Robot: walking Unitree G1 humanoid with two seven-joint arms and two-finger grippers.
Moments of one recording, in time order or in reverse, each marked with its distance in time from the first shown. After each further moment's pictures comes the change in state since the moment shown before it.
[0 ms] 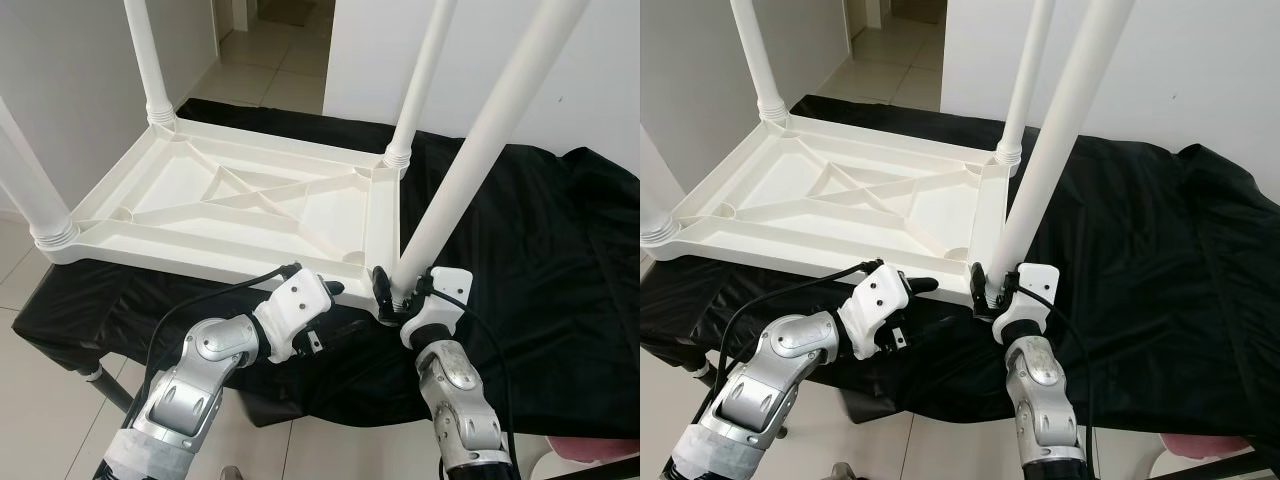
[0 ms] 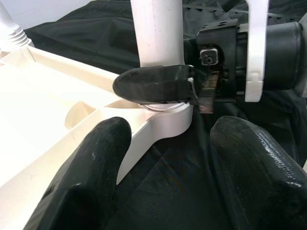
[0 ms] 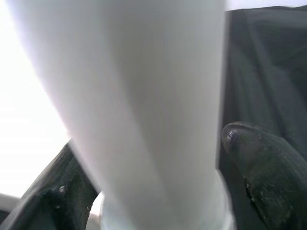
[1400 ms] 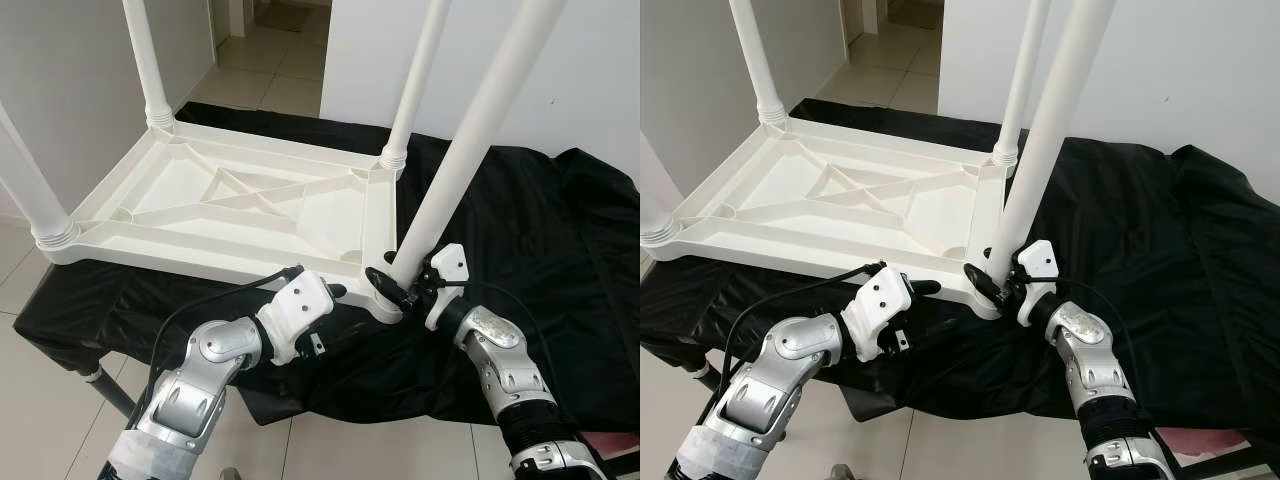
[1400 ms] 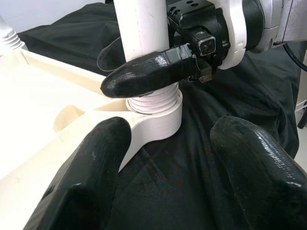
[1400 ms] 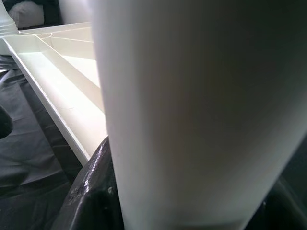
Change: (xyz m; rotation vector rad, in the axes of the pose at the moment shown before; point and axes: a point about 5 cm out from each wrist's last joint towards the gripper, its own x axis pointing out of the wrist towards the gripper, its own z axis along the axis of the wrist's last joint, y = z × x) left arm 0.003 -0.002 -0.002 -0.015 -0.002 -0.004; right arm 0.033 -0.029 0.012 -0.264 0.041 0.577
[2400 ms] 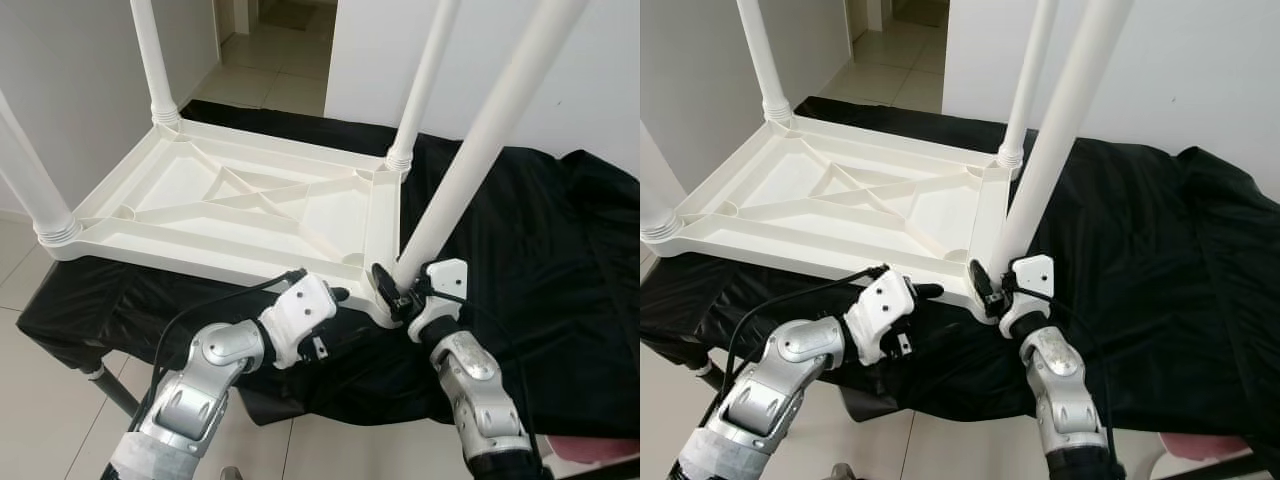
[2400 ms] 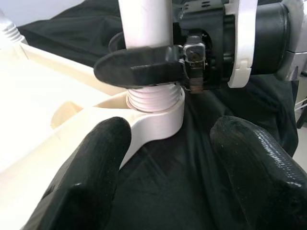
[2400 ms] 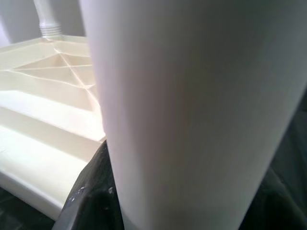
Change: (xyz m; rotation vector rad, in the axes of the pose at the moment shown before) left arm 0.001 -0.006 -0.003 -0.012 0.003 -0.015; right arm -0.006 0.041 0.004 0.118 -0.060 -0.522
